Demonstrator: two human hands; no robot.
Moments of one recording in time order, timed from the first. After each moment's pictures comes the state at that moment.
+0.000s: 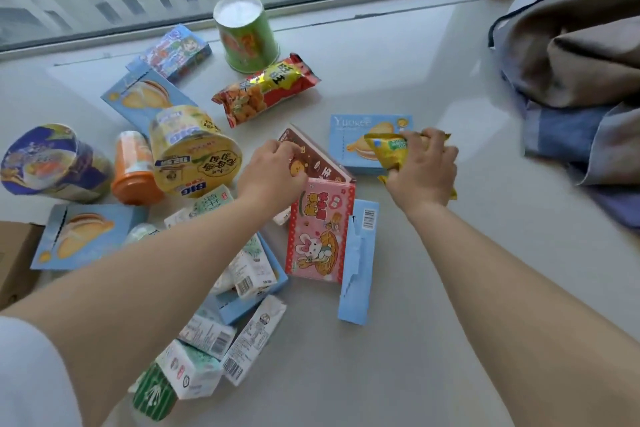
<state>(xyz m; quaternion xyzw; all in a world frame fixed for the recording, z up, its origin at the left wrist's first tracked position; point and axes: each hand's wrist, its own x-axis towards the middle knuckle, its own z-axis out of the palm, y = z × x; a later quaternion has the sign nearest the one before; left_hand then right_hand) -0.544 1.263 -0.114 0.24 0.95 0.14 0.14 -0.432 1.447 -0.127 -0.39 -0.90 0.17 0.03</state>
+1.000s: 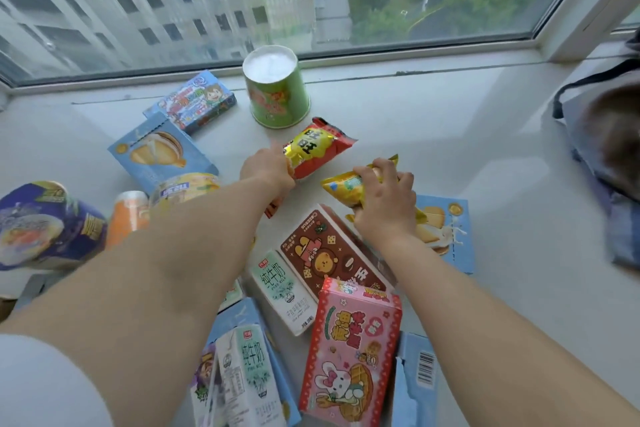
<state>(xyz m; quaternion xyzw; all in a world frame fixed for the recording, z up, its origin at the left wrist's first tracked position) -0.731 1.303 -0.166 0.13 0.98 0.02 0.17 -0.583 1.433 -0.166 -0.22 -0.95 0.19 0.01</state>
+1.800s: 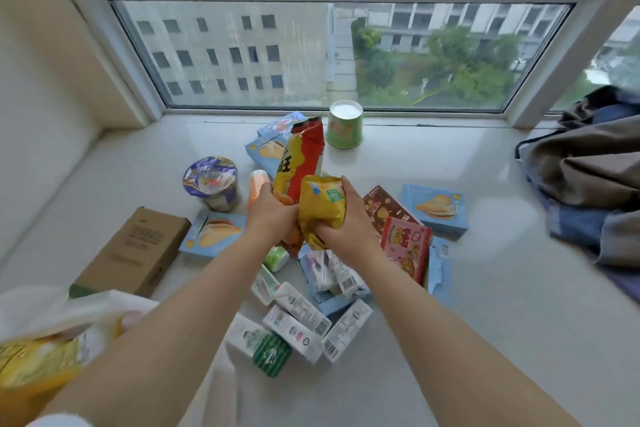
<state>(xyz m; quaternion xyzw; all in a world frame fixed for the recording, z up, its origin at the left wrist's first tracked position) -0.517 1.056 0.011 -0.03 0.86 0.49 0.16 -0.441 1.180 -0.001 -0.16 -0.82 0.55 0.05</state>
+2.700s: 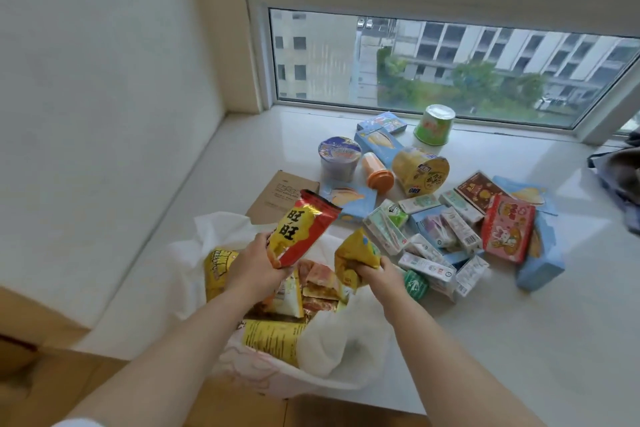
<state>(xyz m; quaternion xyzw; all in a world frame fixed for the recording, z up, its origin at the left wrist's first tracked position) -0.409 0.668 -0.029 0.04 0.95 0.29 0.11 -0.343 0.874 -0.036 -0.38 -0.71 0.59 -0.09</state>
